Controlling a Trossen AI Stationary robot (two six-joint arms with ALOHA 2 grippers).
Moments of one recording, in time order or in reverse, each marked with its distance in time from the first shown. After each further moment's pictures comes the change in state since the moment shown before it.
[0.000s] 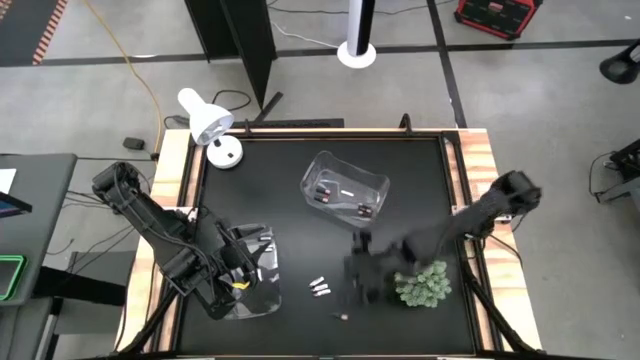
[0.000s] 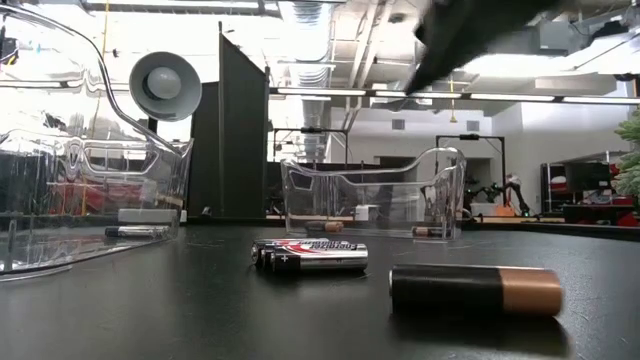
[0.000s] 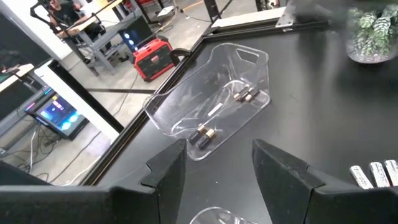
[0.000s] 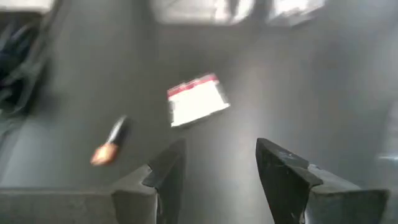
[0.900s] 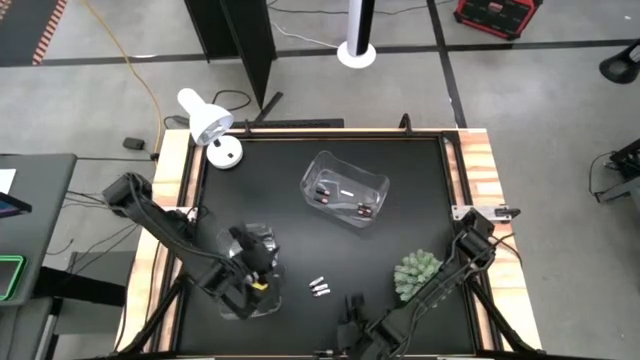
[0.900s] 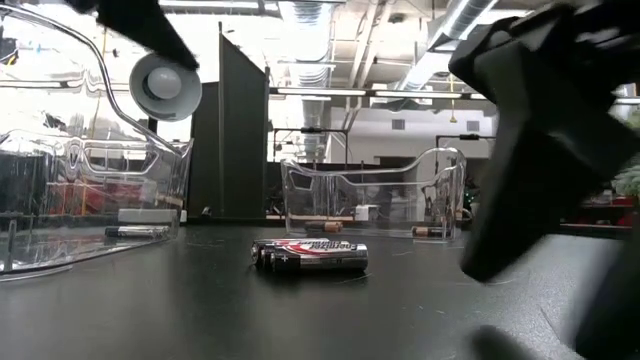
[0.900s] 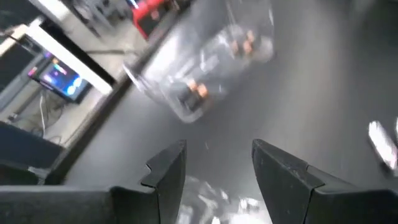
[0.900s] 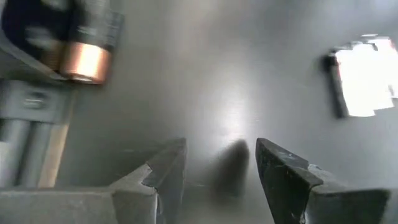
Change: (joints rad) left arm 0.079 0.173 0.000 0.009 0.151 -0.073; right arm 0.257 0.571 0.413 -0.154 0.167 0.233
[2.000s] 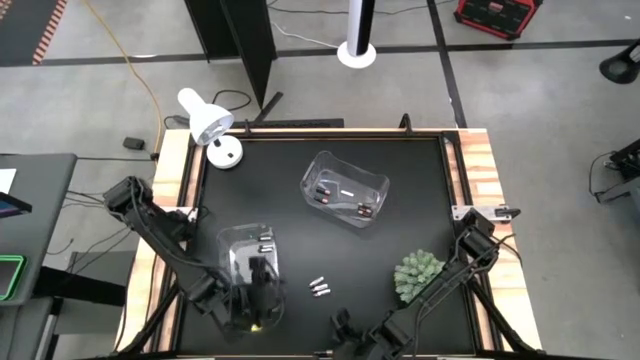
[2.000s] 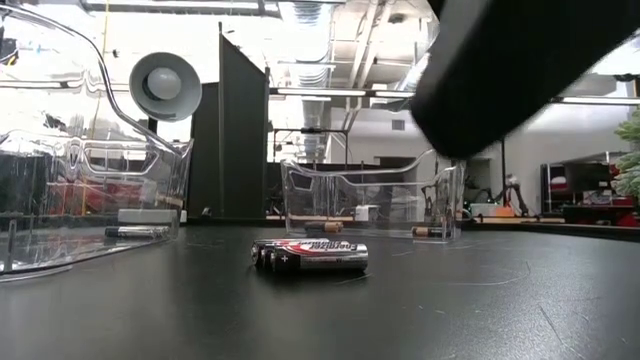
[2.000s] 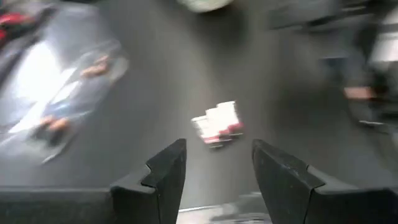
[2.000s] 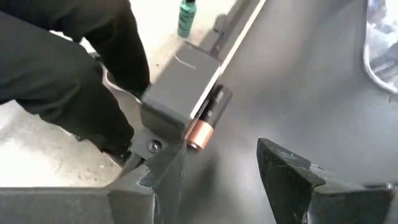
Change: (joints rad) left arm -0.114 0.023 -0.012 0.487 0.298 0.411; right arm 0.020 -0.025 0.000 0.279 -0.139 -0.407
